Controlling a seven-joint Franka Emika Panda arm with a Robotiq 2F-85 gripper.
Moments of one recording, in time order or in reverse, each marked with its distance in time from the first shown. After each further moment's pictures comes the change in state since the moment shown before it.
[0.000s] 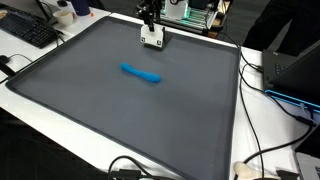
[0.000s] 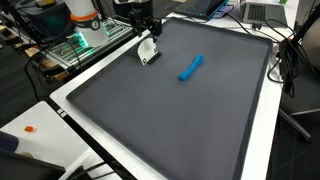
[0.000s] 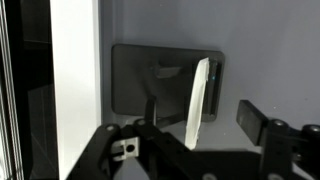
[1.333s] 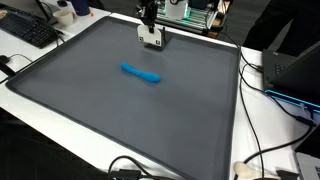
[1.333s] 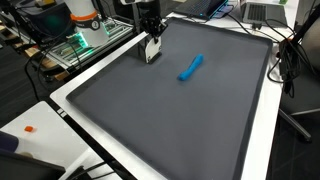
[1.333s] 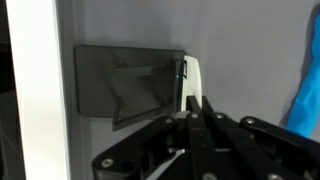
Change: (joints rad) arm 0.046 0.061 -0.041 0.062 0.003 0.078 0.007
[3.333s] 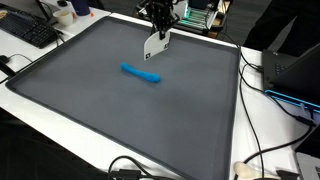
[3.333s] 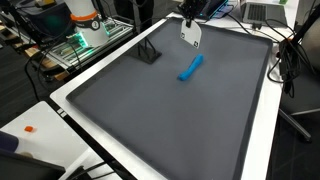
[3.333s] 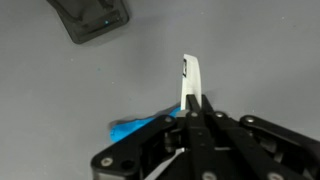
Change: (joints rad) arm 0.161 0.258 0.021 0.534 -0.214 -0.346 -0.771
